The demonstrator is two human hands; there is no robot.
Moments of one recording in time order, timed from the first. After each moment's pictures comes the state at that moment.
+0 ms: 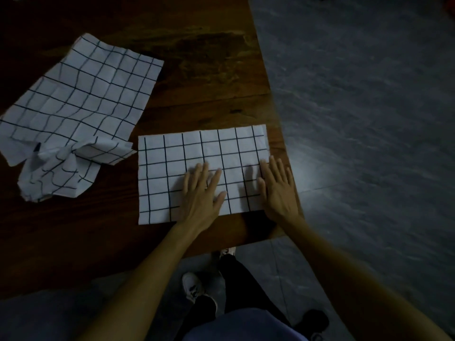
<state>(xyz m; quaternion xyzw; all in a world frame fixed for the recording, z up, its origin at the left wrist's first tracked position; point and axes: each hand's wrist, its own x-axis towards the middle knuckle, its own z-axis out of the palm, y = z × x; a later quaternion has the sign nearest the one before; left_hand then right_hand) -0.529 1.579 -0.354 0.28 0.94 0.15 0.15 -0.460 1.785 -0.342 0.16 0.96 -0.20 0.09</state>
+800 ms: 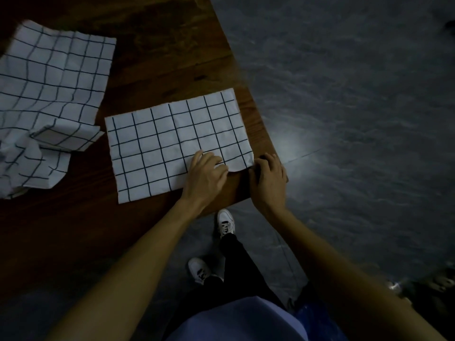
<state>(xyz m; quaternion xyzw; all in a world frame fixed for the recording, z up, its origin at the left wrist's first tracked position) -0.493 1.611 -0.355 0.45 0.87 0.20 0.03 -0.382 1.748 -0.345 0.34 0.90 -0.28 -0.03</state>
